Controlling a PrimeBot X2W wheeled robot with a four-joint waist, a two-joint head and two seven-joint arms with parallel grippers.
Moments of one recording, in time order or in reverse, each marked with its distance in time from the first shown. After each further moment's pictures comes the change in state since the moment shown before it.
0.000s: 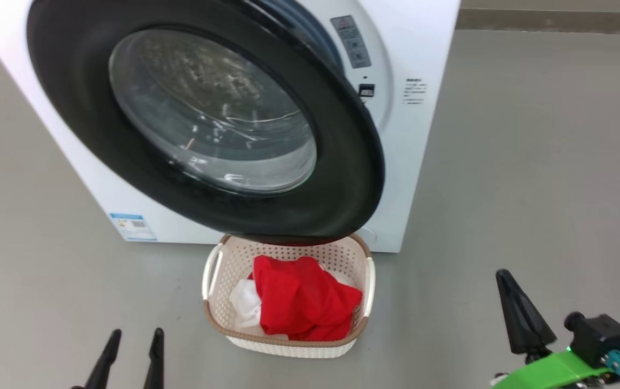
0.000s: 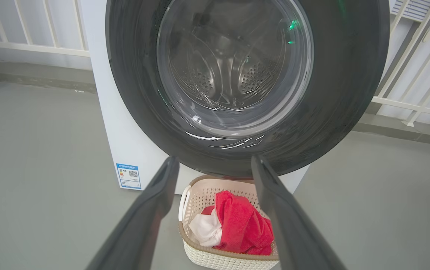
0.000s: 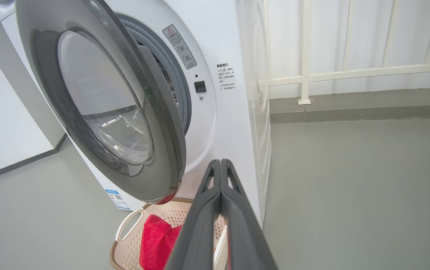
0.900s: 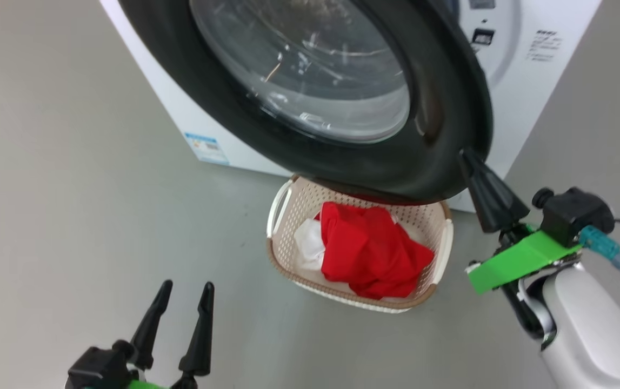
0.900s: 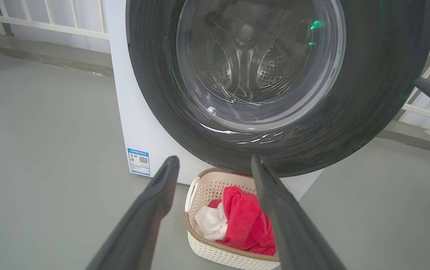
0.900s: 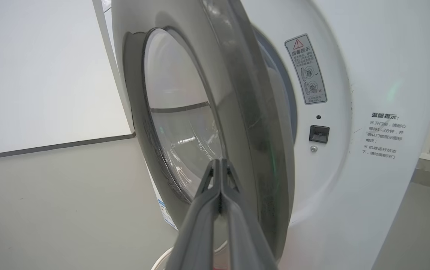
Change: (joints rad) left arm -0.135 -0.053 -0.128 -0.001 -0.029 0.000 0.000; right arm -0.447 -0.113 0.214 0.112 0.000 0.000 0.000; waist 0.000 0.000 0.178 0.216
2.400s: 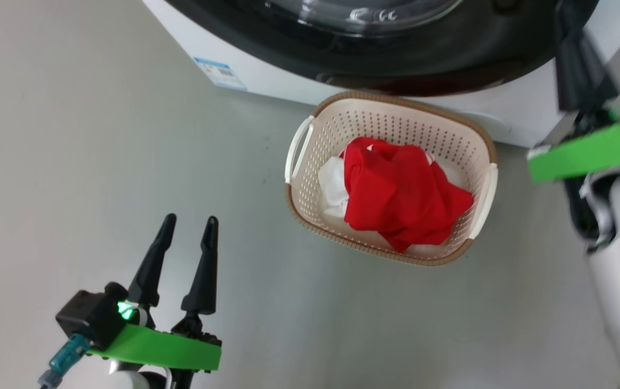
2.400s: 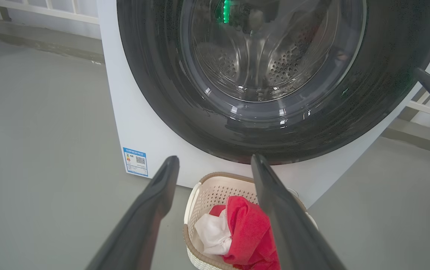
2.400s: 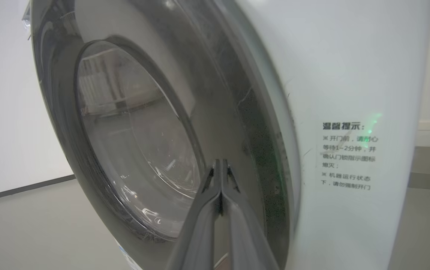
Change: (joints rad) left arm -0.180 -0.016 -0.034 -0.009 -0.093 0.000 -0.003; right arm -0.288 -0.037 -0.162 0.025 -0.010 0.007 -0.001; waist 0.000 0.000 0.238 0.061
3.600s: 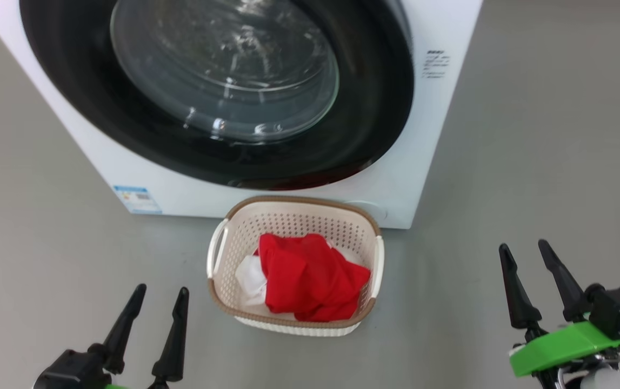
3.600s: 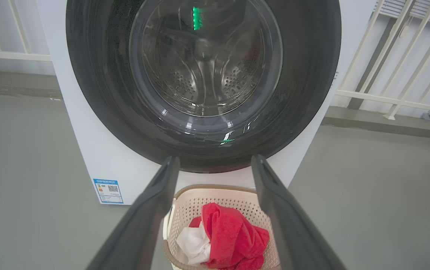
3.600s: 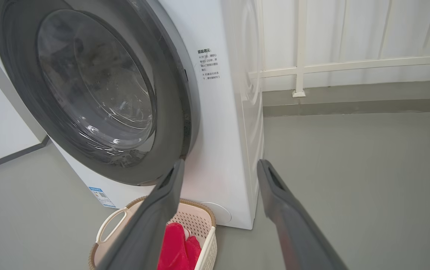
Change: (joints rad) left arm 0.178 0.102 0.051 0.021 0.094 0.000 0.000; right arm 0.617 0.116 -0.081 -0.068 0.010 0.000 0.001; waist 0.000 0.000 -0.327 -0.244
